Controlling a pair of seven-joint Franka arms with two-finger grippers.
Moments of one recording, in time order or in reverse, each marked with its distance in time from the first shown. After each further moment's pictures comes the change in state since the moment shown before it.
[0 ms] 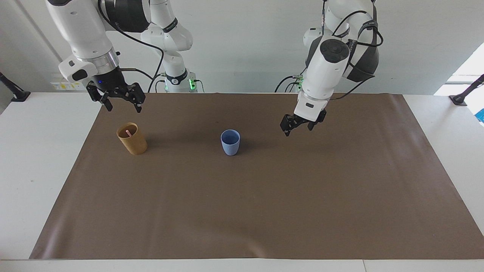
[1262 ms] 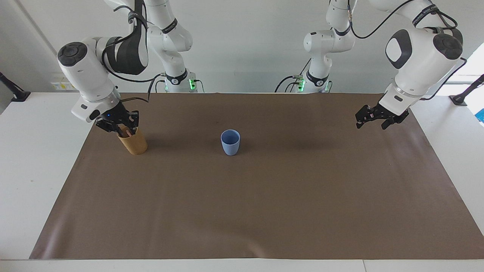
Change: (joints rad) left arm 0.387 -0.169 0.002 -0.061 0.003 -0.131 0.736; right arm -0.092 0.029 -0.004 -0.220 -0.001 0.151 -0.407
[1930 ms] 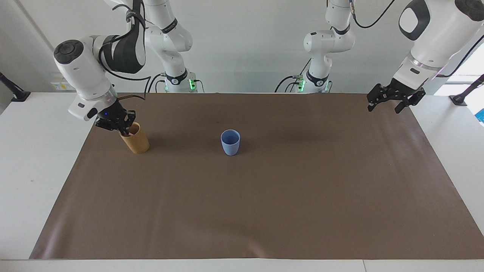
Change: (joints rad) left arm 0.010 -0.033 0.021 0.212 0.006 -0.235 -0.001; right arm -0.009 -0.095 0.000 0.053 -0.002 -0.094 -0.005
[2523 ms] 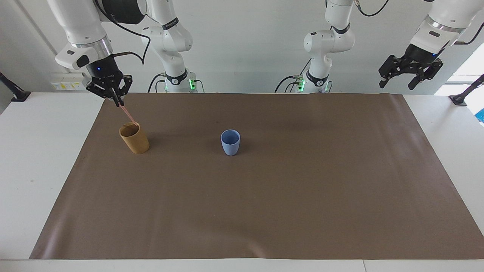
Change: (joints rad) left arm 0.000 -0.032 0.001 0.007 0.000 -0.006 -0.001; right arm 0.047 -0.113 0.026 0.024 0.047 -0.028 0.016
